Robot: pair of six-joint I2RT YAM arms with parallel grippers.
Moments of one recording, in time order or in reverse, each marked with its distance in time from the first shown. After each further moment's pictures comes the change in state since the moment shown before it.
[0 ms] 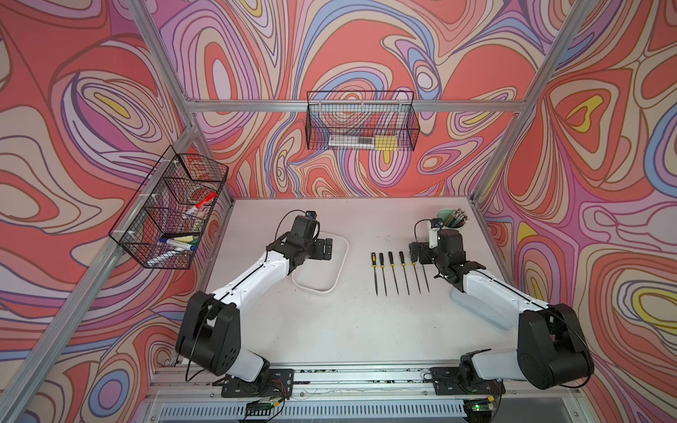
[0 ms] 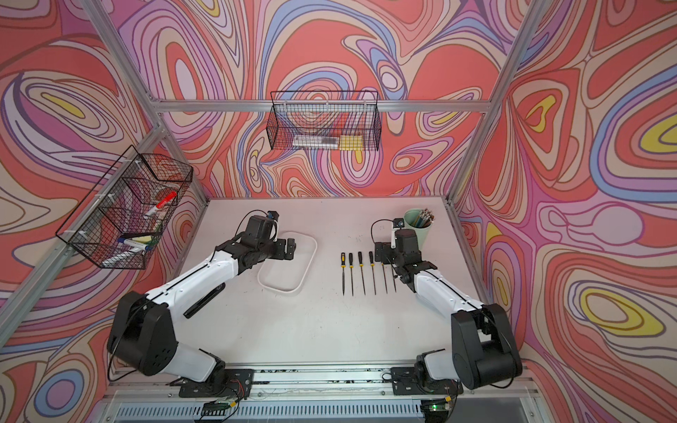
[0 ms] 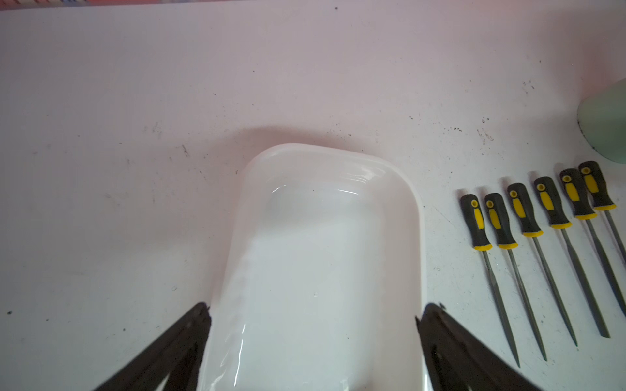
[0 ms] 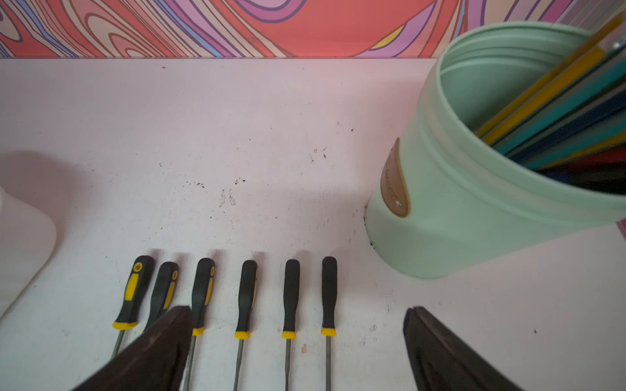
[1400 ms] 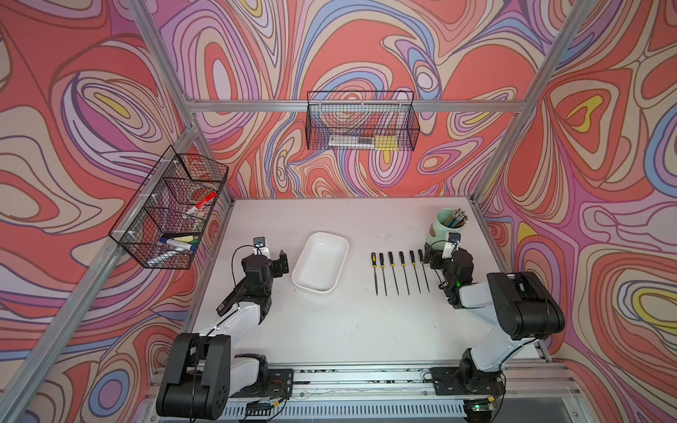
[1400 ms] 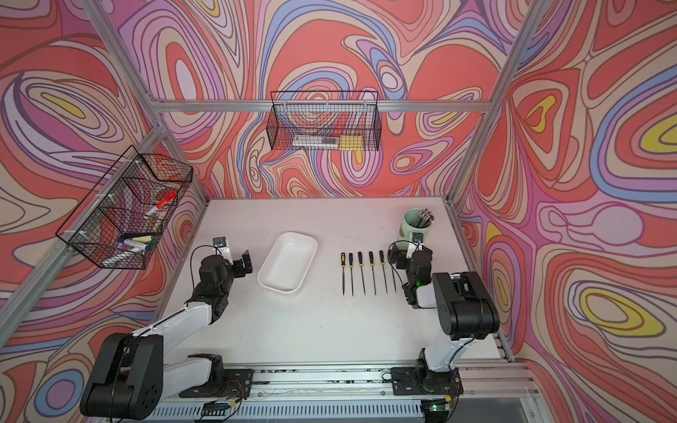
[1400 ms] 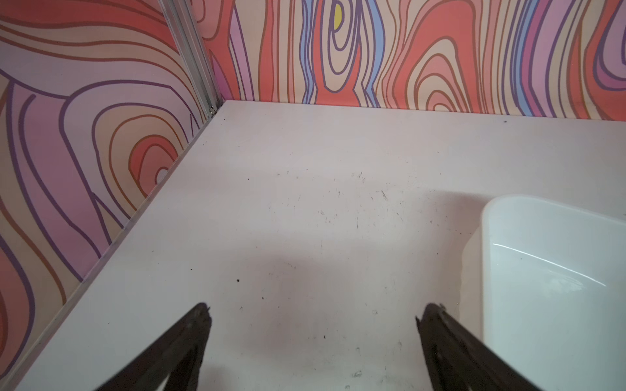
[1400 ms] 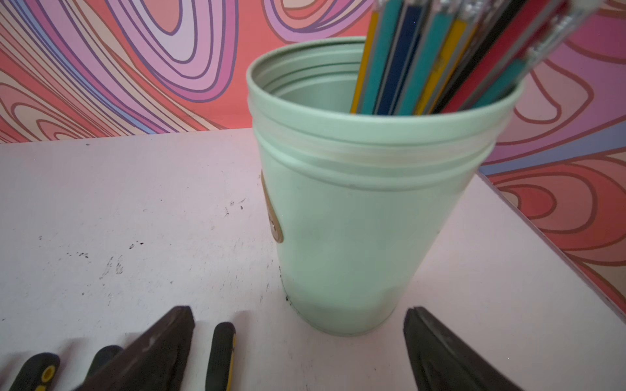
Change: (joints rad) left arm 0.355 -0.240 -0.700 0.881 -0.102 0.191; right arm -0.179 0.300 -0.301 0.938 -0.006 -0.050
